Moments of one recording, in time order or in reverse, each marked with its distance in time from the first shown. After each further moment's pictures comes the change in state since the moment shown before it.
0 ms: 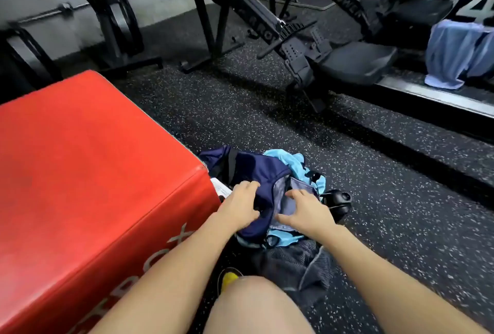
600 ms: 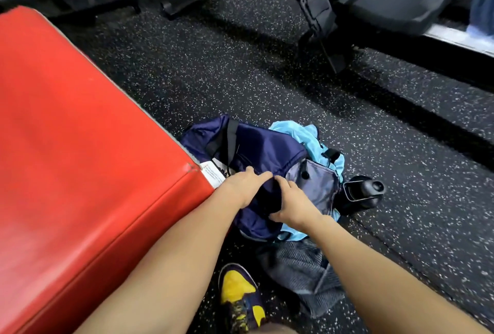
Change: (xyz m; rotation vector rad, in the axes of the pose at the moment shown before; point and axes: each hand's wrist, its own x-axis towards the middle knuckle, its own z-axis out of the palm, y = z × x) left_hand 0.094 -0.053 0.026 0.356 -0.413 0.054; right_hand 0.109 0.007 0.100 0.123 -0.227 0.014
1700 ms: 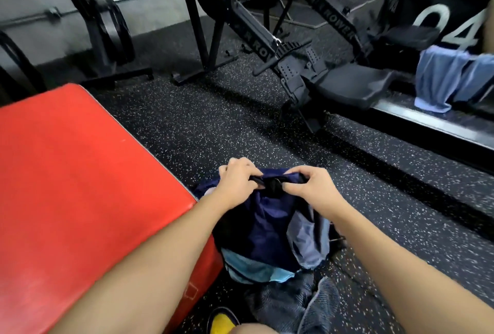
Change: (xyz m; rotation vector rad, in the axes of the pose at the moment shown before) left_hand -0.057 0.015 -0.124 -0.416 0.691 -0.038; right_hand -0.077 -0.048 -0.180 0.550 0.439 -0.256
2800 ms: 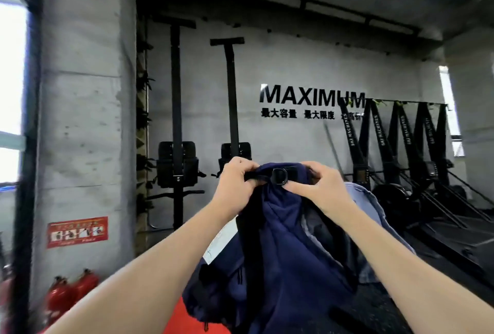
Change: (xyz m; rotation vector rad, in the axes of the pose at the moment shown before) left_hand -0.309 0.143 -0.571 -0.118 1.035 0.239; right_hand -0.169 -0.585 -0.009 0.323 -0.063 -0.965
